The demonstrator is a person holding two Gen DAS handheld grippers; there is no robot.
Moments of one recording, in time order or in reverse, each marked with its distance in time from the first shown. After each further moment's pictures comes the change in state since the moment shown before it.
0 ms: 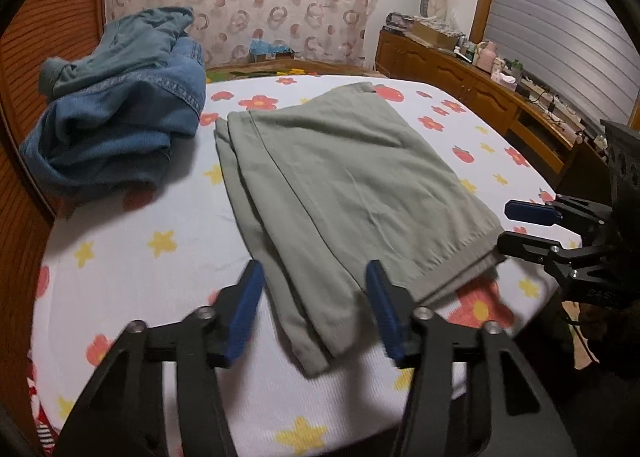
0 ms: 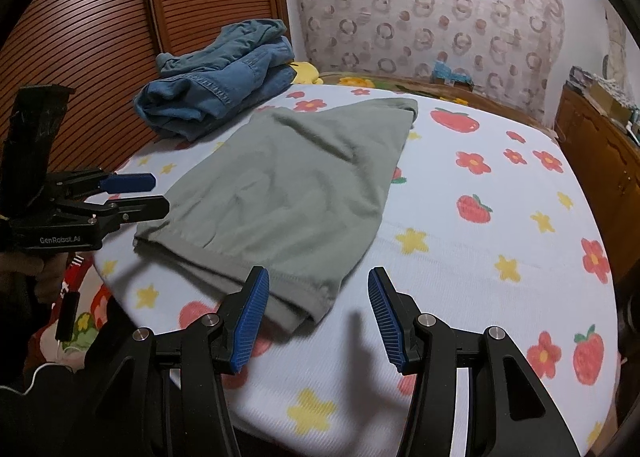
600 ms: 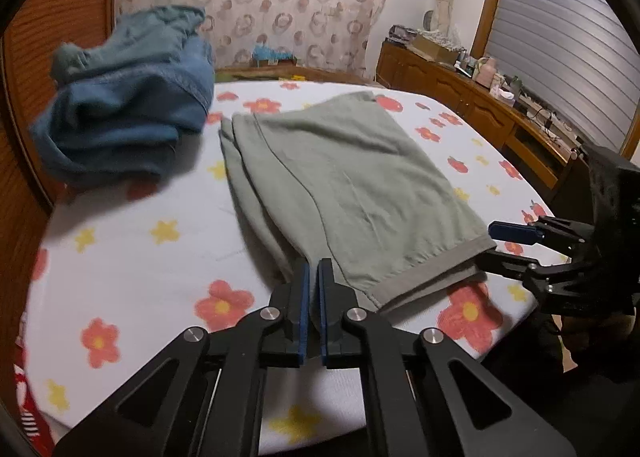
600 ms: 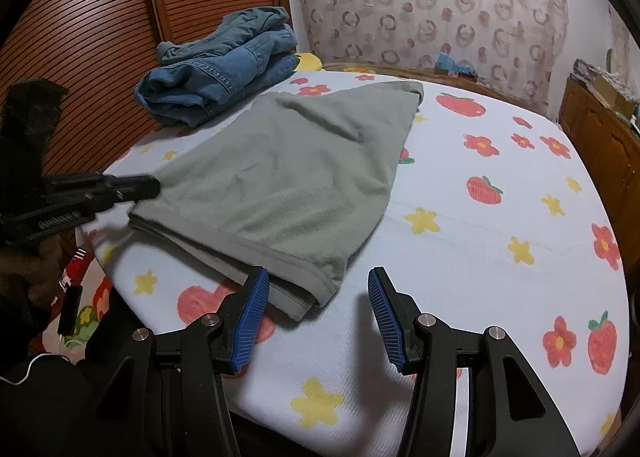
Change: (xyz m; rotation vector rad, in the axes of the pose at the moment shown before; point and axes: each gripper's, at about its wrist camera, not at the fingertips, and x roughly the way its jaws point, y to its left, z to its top) left arm -0.013 0.007 -0.005 -0.038 -0.044 -0.011; right arm 0.012 0.000 -0.005 0.010 0.030 0.013
